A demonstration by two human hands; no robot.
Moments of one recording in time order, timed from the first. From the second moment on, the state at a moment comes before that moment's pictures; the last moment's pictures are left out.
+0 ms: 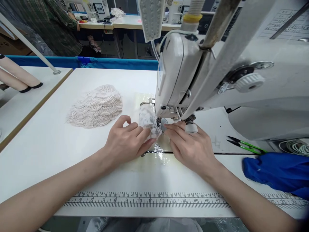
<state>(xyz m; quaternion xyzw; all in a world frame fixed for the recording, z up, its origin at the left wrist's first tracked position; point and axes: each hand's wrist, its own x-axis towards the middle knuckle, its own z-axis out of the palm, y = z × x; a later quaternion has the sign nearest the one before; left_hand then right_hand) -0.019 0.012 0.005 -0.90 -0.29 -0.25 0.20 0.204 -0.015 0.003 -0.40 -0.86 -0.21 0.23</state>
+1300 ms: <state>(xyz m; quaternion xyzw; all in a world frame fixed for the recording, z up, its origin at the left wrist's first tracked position) -0.013 0.007 -0.007 -0.93 -0.29 -0.20 0.11 0.204 -0.012 -0.009 -0.44 -0.87 -0.15 0.16</state>
